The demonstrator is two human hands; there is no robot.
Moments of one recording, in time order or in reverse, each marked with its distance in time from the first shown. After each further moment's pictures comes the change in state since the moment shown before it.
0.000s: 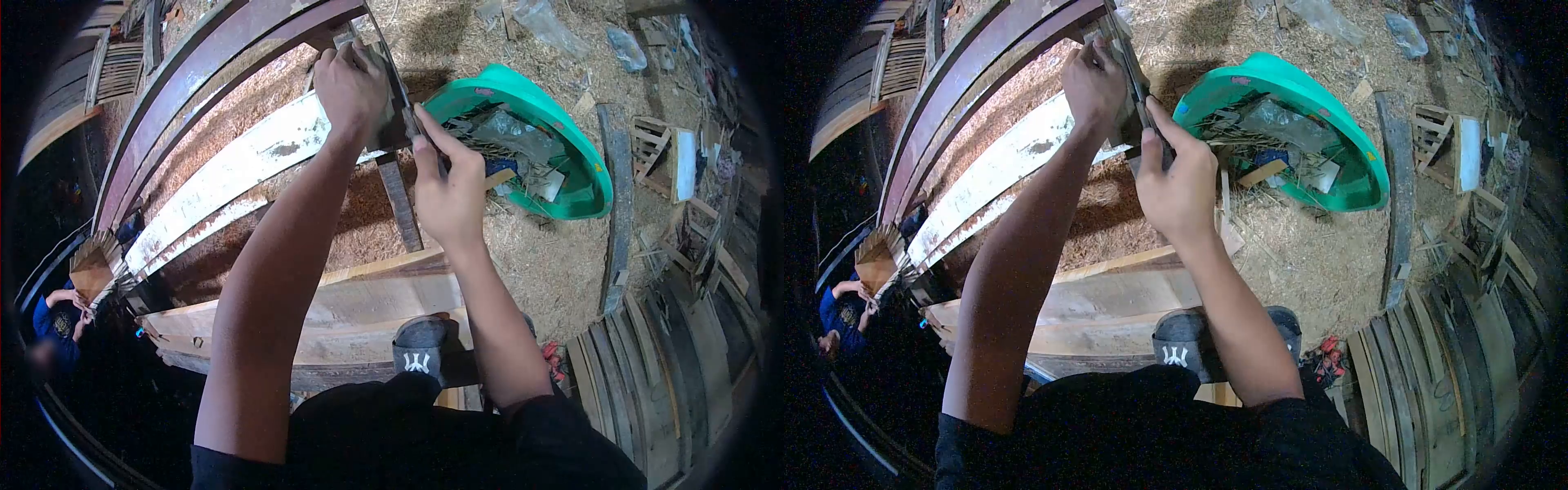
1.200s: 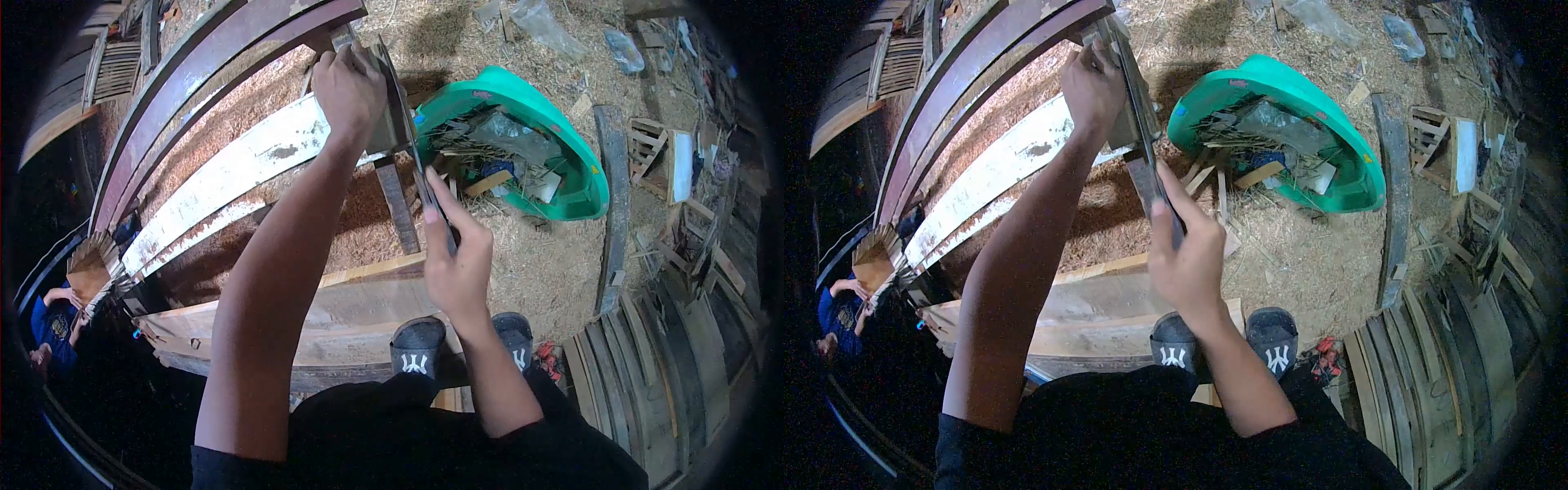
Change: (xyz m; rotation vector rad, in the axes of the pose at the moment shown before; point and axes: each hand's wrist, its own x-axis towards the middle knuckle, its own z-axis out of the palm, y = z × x) left_hand 0.001 0.002 -0.003 0.047 0.002 -0.014; right_hand -0.045 -0.009 -0.013 0.044 0.044 0.004
